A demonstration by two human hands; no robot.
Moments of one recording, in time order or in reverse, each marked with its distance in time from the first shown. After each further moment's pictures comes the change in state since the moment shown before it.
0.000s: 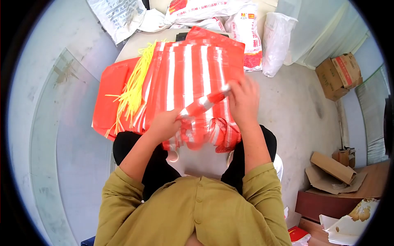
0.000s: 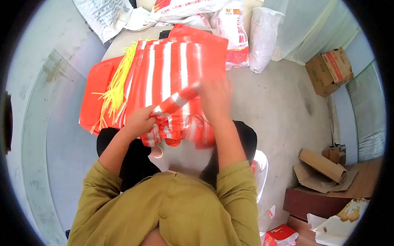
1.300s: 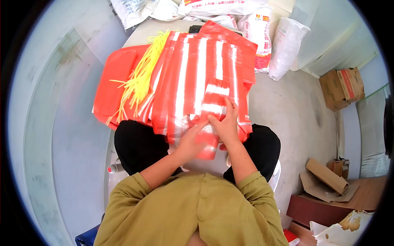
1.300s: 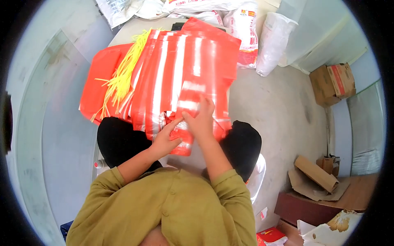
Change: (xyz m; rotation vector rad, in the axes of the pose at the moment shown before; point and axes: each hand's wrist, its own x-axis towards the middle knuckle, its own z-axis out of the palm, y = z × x) left_hand -0.047 -0.017 0.114 -0.621 0.069 0.116; right_hand -0.077 -0.072 0.053 0.553 -0.386 0.692
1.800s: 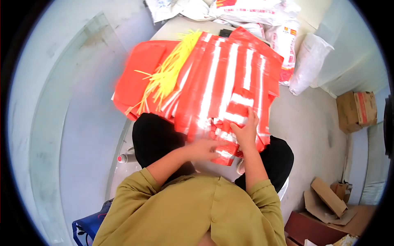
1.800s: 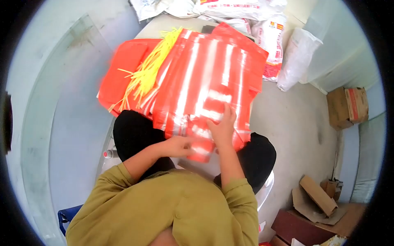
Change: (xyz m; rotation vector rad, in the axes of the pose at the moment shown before) left_hand -0.008 0.007 -0.044 0.215 -0.427 -0.156; right_hand 0.009 0.028 0.017 -0.152 0.046 -0.118
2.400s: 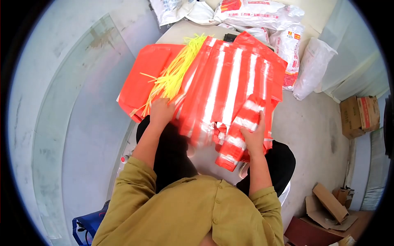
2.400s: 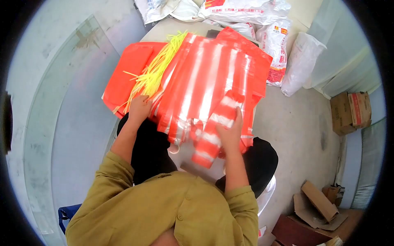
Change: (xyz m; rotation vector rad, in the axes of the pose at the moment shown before) left_hand -0.020 -0.101 -0.140 0.426 1.056 -0.317; right_hand 0.008 -0.004 -0.017 0.370 0.010 0.131
